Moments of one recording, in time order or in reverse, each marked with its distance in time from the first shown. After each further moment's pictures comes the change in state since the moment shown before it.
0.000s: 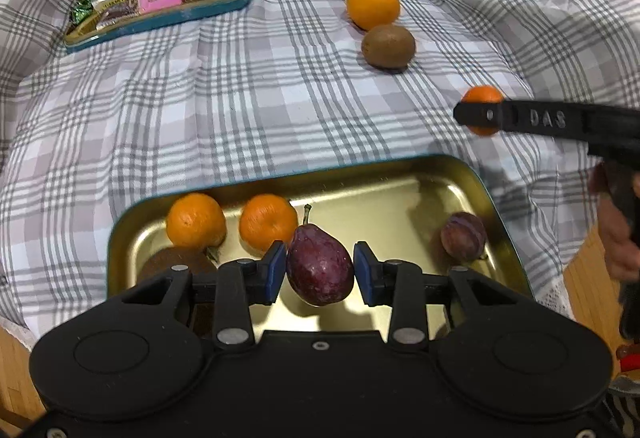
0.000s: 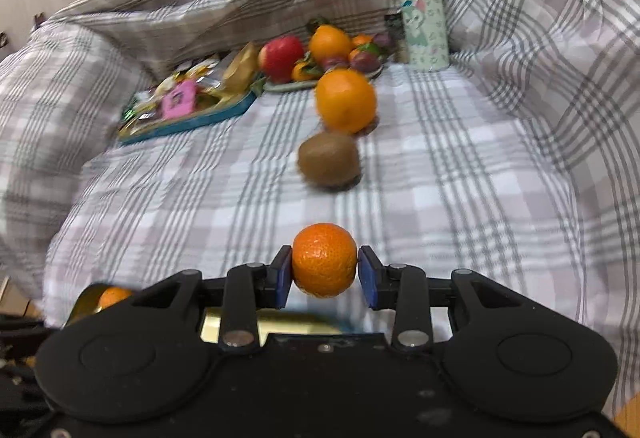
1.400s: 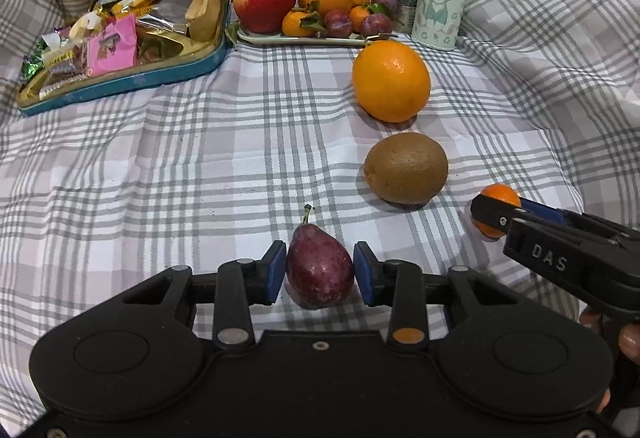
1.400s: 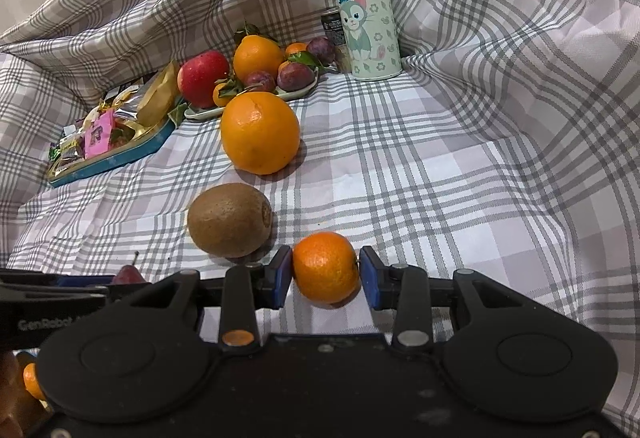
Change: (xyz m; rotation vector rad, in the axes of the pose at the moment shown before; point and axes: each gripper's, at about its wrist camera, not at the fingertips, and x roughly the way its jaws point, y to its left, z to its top) left arm 0.082 -0.025 0.116 -0.068 -0.062 0.054; right arm 0.079 -0.051 0.042 0.070 -0.046 -0.119
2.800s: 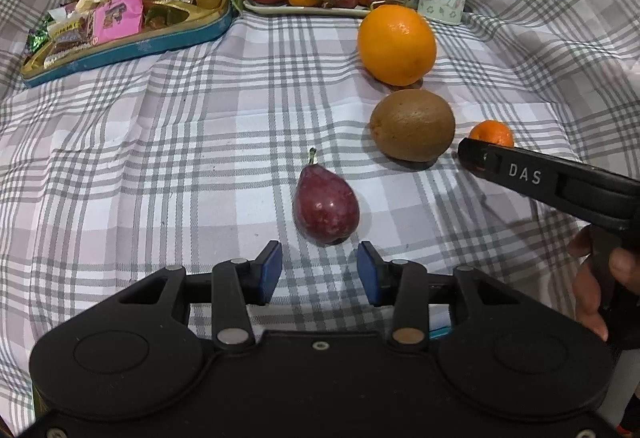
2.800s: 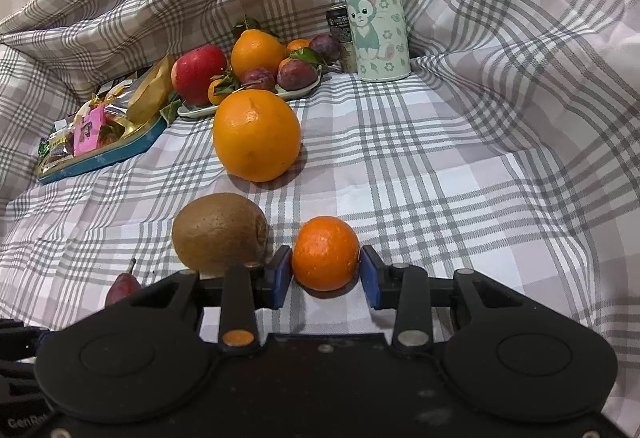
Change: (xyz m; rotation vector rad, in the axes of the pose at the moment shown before) left arm 0.006 -0.003 -0.020 -0.016 0.031 0.020; right arm 0.030 0.002 0.011 -0.023 0.006 -0.005
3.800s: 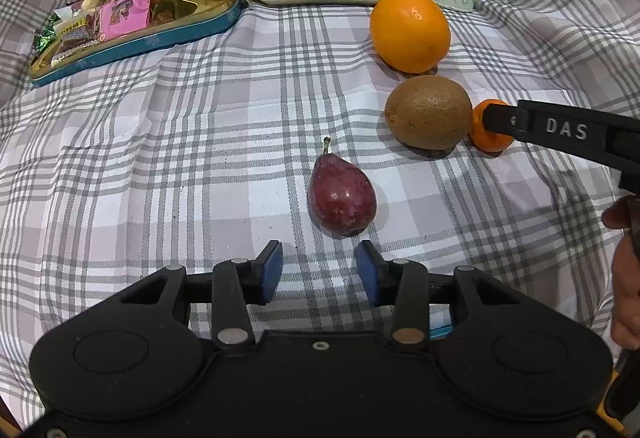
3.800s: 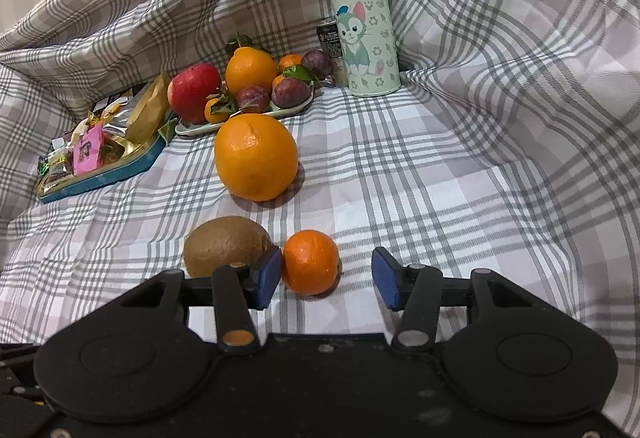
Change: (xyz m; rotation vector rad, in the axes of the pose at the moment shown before) left arm 0.006 0.003 -0.001 0.014 0.031 0.045; right arm -0.013 0.004 0.012 0.033 -0.009 -0.023
